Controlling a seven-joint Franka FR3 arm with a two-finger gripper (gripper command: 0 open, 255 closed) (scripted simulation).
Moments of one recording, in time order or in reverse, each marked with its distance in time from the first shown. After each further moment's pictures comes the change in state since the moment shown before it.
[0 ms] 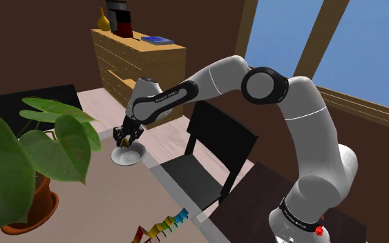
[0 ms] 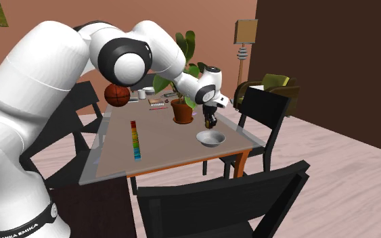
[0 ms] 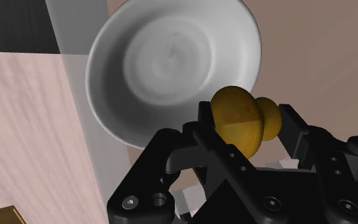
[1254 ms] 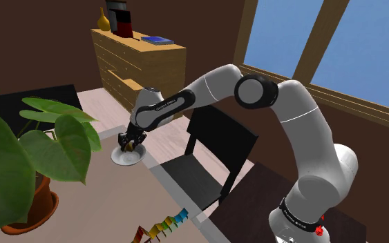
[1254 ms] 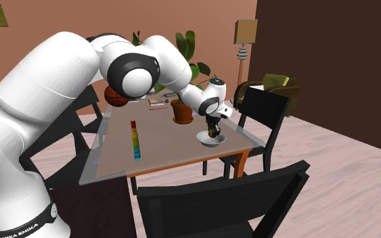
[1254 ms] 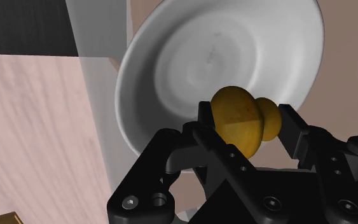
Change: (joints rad) arm -0.008 0.098 -0.022 0.034 -0.014 0.051 -0.046
